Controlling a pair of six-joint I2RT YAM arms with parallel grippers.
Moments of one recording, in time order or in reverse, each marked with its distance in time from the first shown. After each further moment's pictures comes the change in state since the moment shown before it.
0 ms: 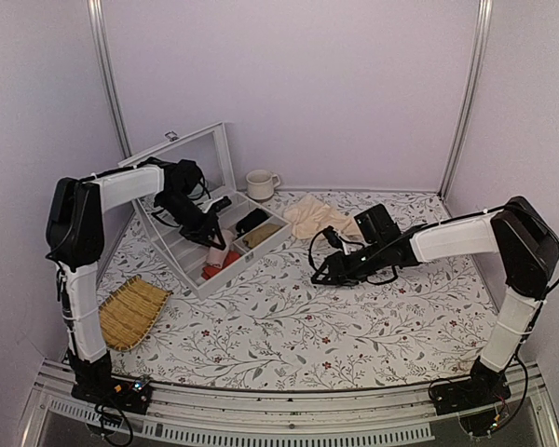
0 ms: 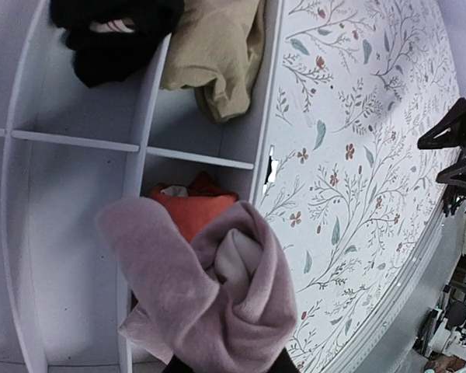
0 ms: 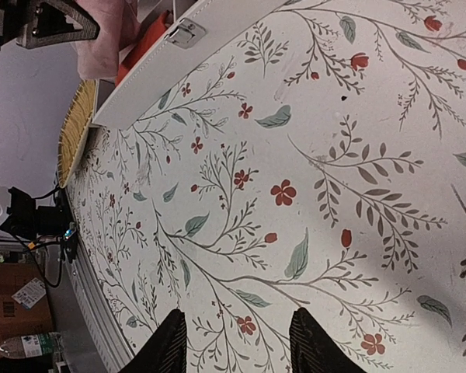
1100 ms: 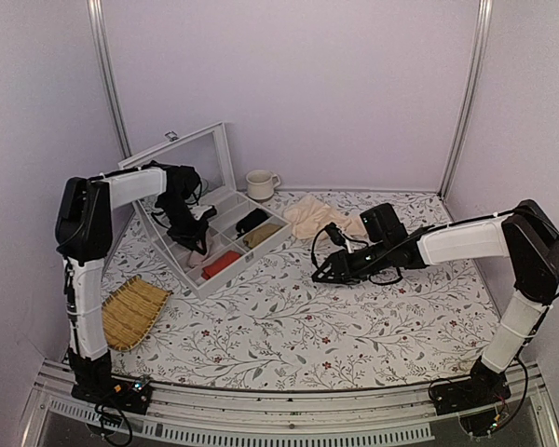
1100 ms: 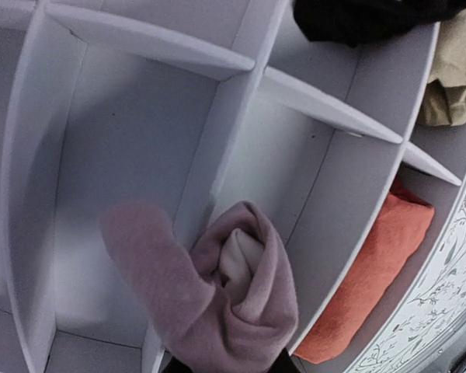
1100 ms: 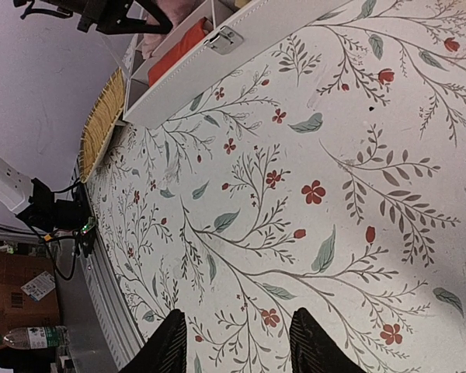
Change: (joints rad) left arm 0.038 0.093 0.063 -0.056 -0.328 -0.025; right arm 0.000 -0.066 -0.056 0.057 -0.039 0.008
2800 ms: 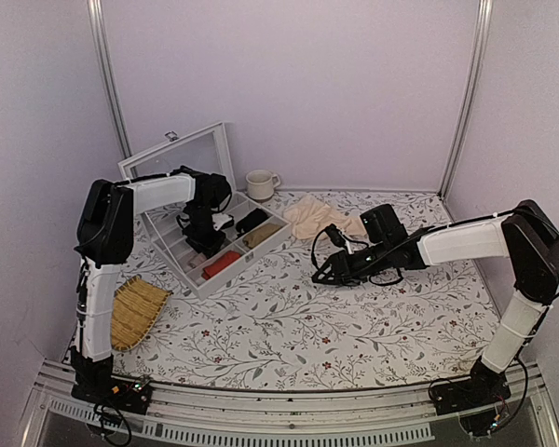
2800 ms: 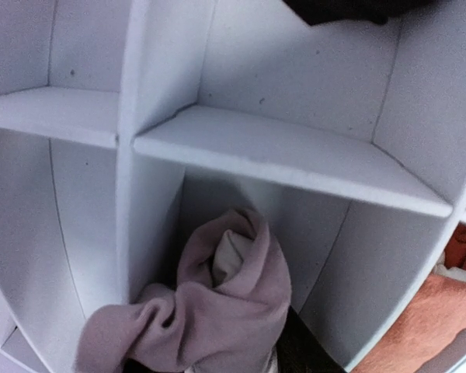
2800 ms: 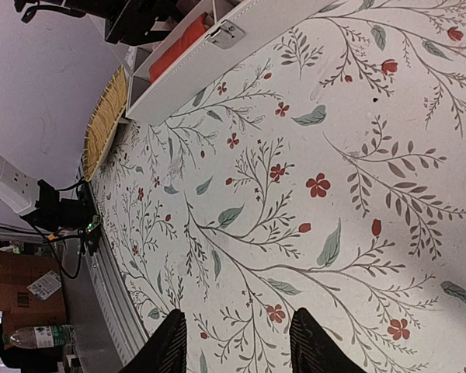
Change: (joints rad) left arm -0.154 0.109 0.099 -0.035 -0.341 0.024; right arm 0.000 0.000 -0.005 0.000 -0.016 0.018
